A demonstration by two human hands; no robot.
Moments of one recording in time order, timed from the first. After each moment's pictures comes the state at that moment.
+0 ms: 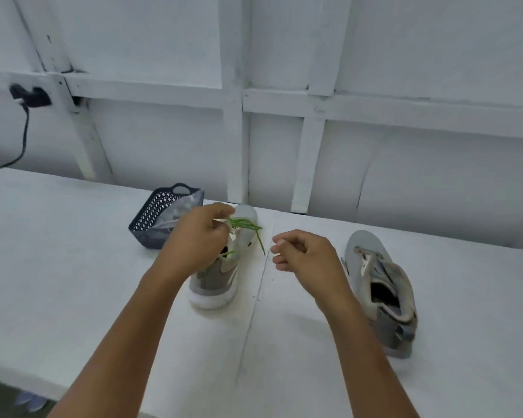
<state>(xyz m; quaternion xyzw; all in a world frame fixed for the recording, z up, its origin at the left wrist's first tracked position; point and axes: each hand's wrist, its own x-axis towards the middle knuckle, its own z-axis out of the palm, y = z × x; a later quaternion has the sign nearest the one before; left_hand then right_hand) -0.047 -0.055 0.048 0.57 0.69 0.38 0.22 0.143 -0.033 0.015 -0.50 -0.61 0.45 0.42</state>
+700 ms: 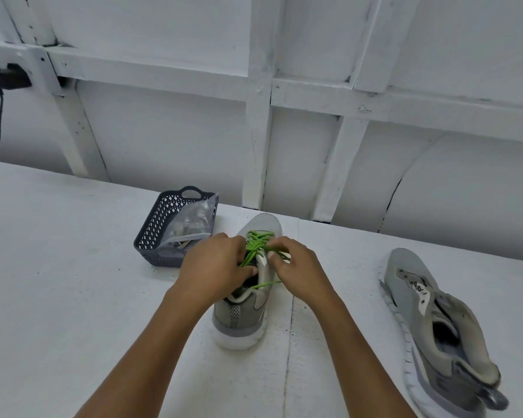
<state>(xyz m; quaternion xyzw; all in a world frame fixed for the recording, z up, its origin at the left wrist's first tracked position) -0.107 0.014 -0.004 0.69 0.72 0.11 0.04 0.056 0.058 -0.035 -0.52 -0.73 0.34 0.28</state>
